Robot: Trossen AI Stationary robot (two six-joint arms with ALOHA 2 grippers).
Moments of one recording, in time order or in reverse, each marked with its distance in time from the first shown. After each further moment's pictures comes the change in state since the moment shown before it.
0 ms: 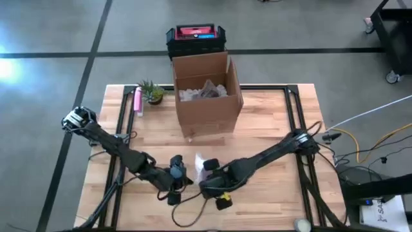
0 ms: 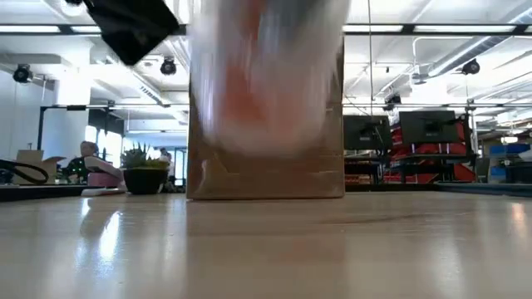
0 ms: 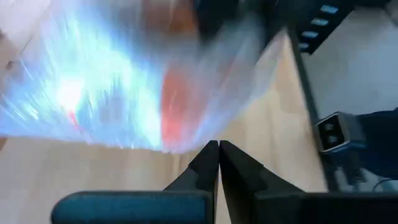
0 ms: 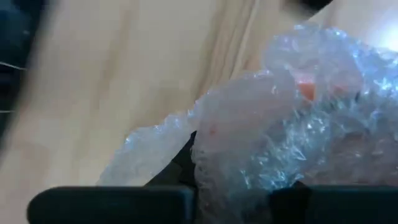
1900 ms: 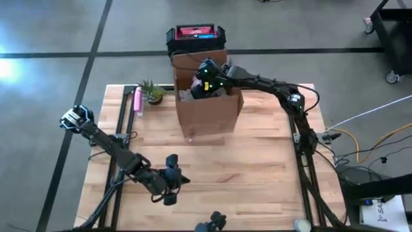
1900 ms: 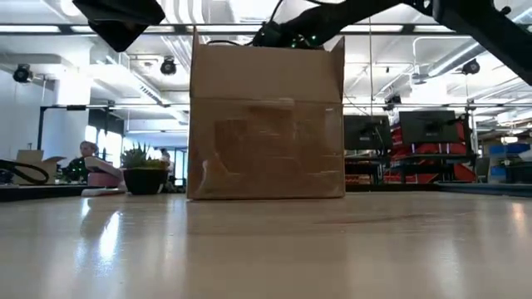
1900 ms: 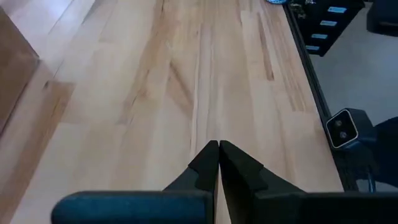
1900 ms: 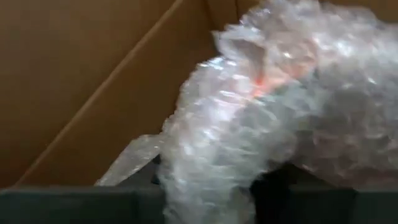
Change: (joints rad) left arm -0.049 -0.021 -0.014 -0.035 -0.123 0.043; right arm -0.912 0.105 0.016 0.352 -0.292 0.295
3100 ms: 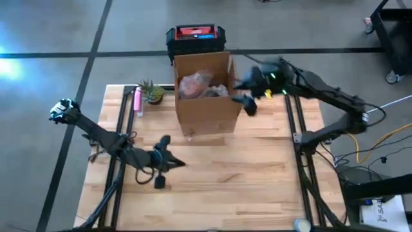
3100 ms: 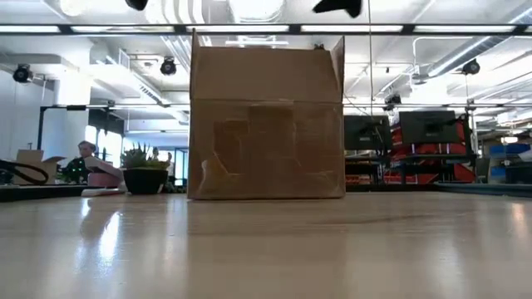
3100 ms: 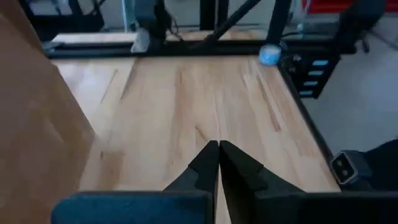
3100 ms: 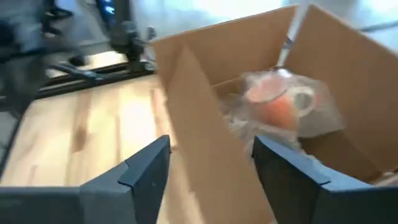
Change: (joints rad) left arm 0.133 -0.327 -0.044 -0.003 0.069 0.303; right arm 0.181 -0.915 -0.537 -0.022 0.009 -0.330
